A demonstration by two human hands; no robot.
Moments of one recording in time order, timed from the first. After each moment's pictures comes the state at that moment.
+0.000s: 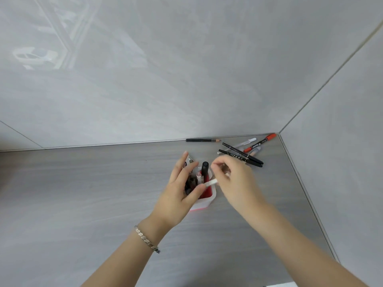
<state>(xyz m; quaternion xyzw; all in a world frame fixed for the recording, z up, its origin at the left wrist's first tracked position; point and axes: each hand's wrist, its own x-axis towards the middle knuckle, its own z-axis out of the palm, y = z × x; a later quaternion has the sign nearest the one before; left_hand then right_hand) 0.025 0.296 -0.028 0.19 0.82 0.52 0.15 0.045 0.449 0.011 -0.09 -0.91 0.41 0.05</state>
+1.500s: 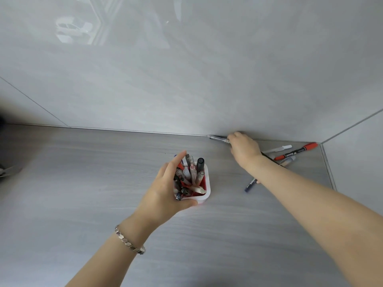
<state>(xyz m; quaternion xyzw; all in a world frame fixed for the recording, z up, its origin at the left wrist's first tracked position) -0.001 0.249 -0.029 0.11 0.87 0.45 0.15 -0.107 0.483 -0.092 0.02 -0.99 0.04 -0.13</state>
